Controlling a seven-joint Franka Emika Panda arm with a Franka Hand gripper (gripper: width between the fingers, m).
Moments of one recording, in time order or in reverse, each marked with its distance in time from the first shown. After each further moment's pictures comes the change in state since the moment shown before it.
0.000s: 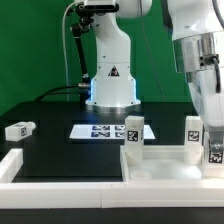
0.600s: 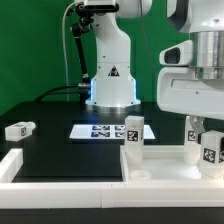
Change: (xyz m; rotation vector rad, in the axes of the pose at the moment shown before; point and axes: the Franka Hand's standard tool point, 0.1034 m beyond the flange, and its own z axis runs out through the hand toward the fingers) arm 0.002 -0.004 -0.003 -0.067 0.103 -0.666
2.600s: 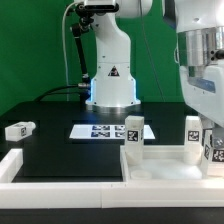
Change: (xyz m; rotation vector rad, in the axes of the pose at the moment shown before) arm 0.000 0.000 -0.005 0.016 -0.065 0.533
